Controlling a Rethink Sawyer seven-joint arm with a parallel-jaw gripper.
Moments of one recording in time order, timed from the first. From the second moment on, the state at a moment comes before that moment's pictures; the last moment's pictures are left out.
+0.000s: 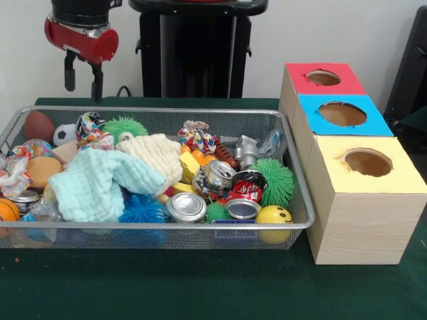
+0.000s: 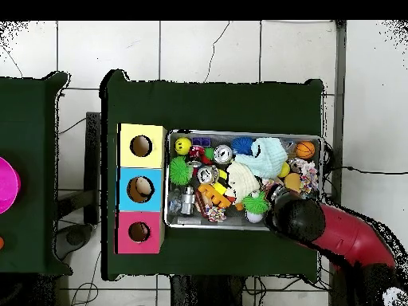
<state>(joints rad) -0.59 -0.79 0.00 1.79 -0.26 0.47 1.93</state>
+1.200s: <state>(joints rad) -0.45 -0.67 0.01 1.75 -0.26 0.46 1.93</state>
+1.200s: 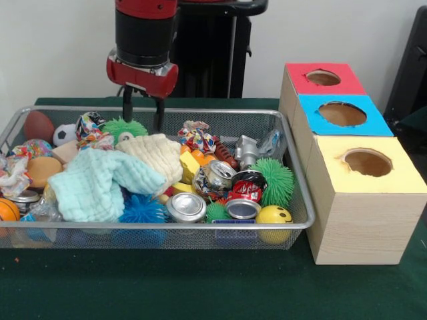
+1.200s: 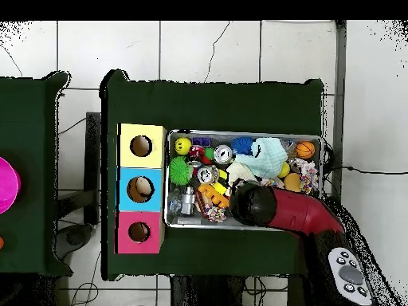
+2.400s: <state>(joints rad) -0.42 -0.52 0.00 1.57 -0.25 0.46 1.93</state>
